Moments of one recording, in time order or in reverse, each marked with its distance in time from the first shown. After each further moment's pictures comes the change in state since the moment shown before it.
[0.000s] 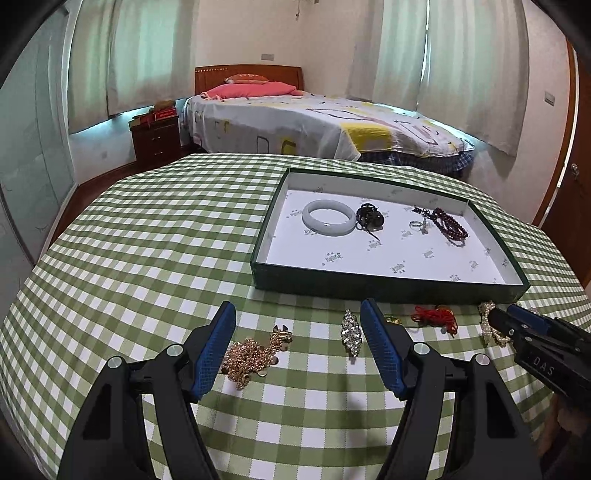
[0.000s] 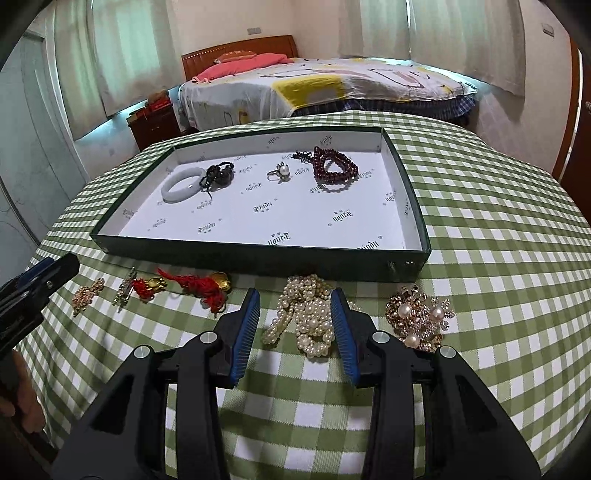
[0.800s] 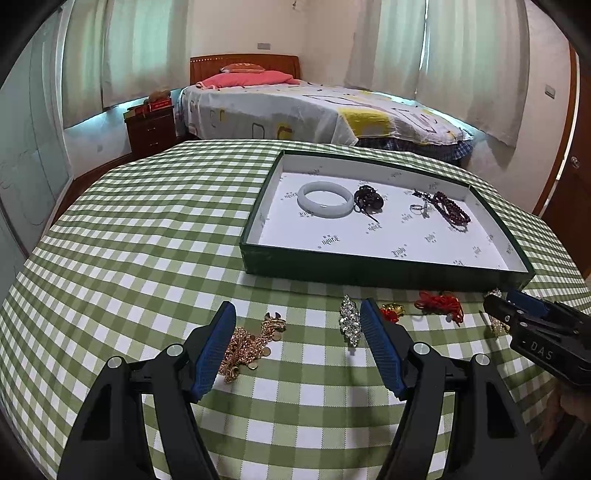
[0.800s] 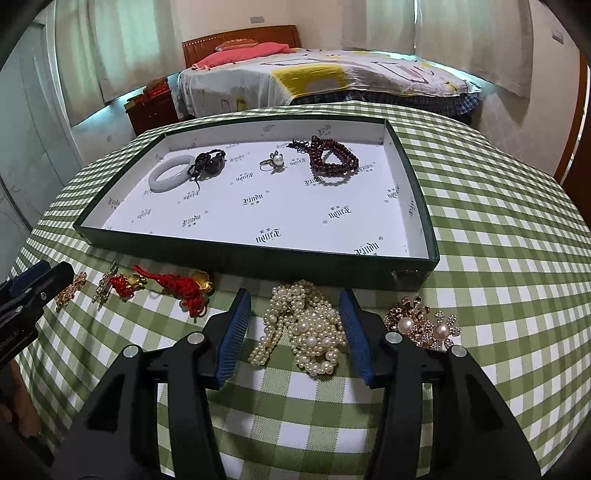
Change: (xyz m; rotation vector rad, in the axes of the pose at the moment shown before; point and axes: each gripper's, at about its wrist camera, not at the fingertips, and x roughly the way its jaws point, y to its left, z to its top) left arm 0.015 -0.004 -0.007 0.005 0.041 -0.013; right arm 0.016 -0.005 0.004 -0.025 0.039 -0.018
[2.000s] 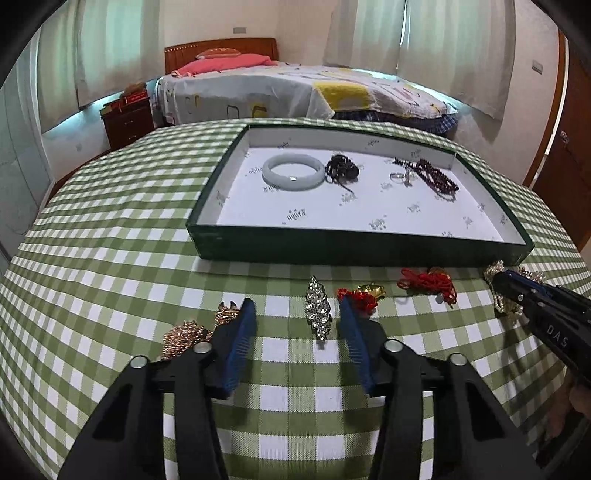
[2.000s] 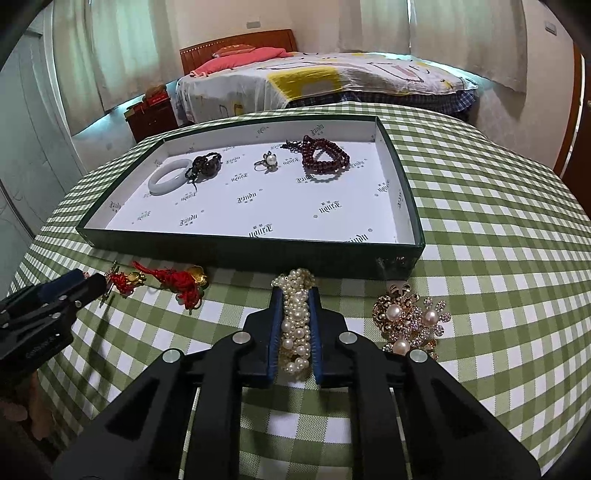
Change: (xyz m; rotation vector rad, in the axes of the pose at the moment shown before) left arm 0.026 -0.021 -0.006 0.065 0.090 -0.050; right arm -0.007 -0.007 -0.007 0.023 -0.022 0.019
